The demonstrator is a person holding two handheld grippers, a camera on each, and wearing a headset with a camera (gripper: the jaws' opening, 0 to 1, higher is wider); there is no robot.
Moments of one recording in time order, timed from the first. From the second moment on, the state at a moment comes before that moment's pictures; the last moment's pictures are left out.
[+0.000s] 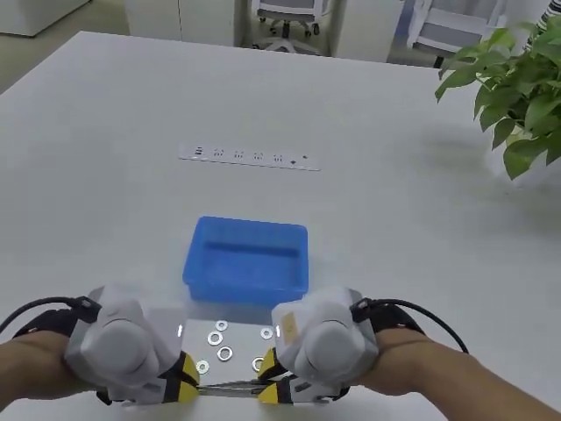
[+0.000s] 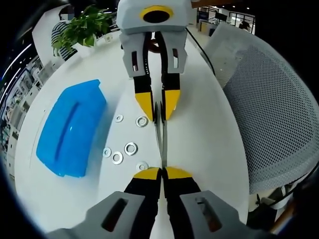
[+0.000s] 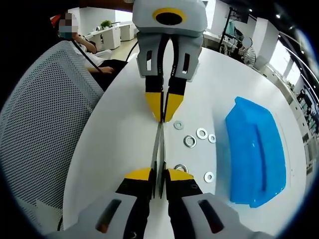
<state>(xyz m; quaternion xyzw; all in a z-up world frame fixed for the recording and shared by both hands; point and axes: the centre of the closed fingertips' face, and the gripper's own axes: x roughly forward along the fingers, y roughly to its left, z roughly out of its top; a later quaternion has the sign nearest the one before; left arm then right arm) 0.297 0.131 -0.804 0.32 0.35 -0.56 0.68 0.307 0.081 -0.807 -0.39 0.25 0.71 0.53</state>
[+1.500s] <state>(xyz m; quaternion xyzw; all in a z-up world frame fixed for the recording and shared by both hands) 0.307 0.098 -0.701 0.30 0.24 -0.58 0.72 0.313 0.090 -0.786 -0.37 0.23 0.70 0.57</state>
